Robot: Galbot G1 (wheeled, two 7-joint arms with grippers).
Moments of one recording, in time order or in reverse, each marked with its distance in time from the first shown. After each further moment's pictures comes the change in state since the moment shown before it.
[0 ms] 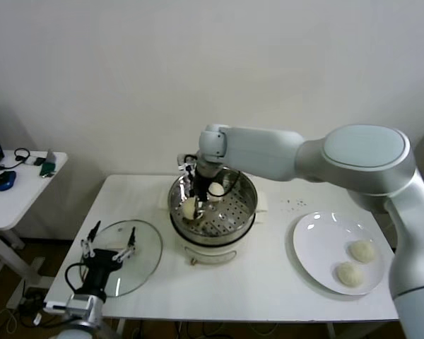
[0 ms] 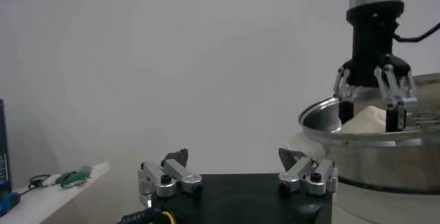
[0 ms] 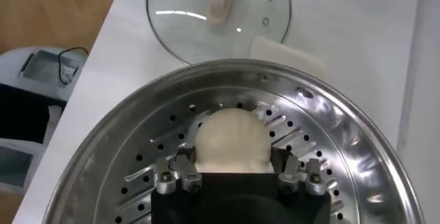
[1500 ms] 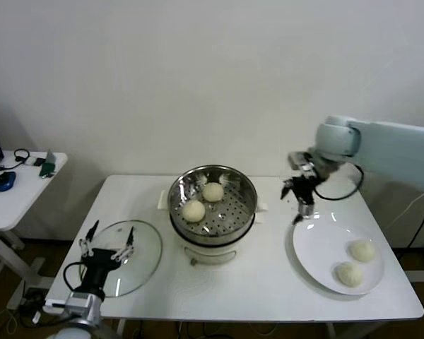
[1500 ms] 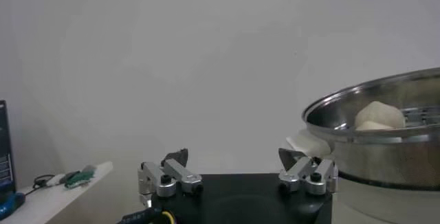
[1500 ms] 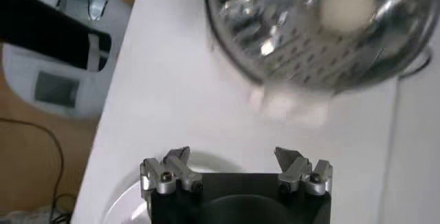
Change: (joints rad) left arm -0.001 0.007 -0.006 0.001 0.008 0.022 -0.005; right arm 0.167 -0.837 -0.017 0.571 -0.349 0.060 -0.100
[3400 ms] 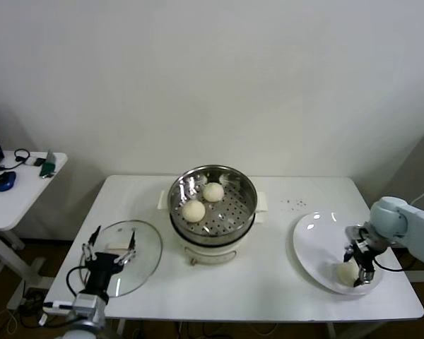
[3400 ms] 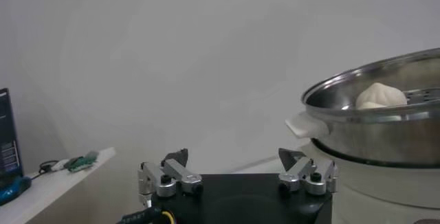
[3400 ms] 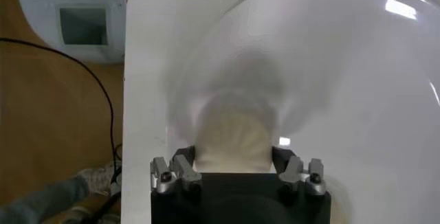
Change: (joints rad) left arm -0.004 -0.033 0.016 0.017 0.040 0.026 -0.011; right arm -0.661 -0.193 0.475 -0.183 -0.428 0.085 -0.051
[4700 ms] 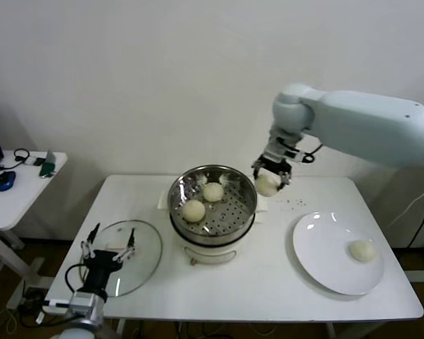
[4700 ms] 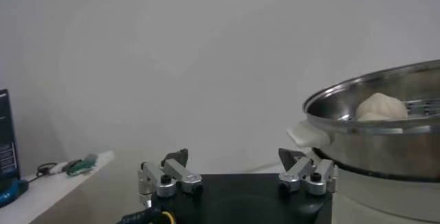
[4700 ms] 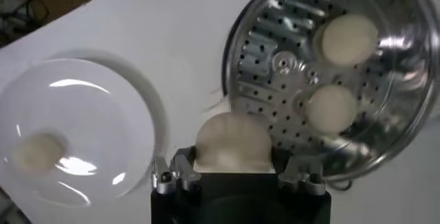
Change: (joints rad) left arm -0.001 0.028 0.002 -0.016 -0.041 0.003 -0.011; right arm 0.695 0.616 -0.316 0.024 0.050 0.523 -0.108
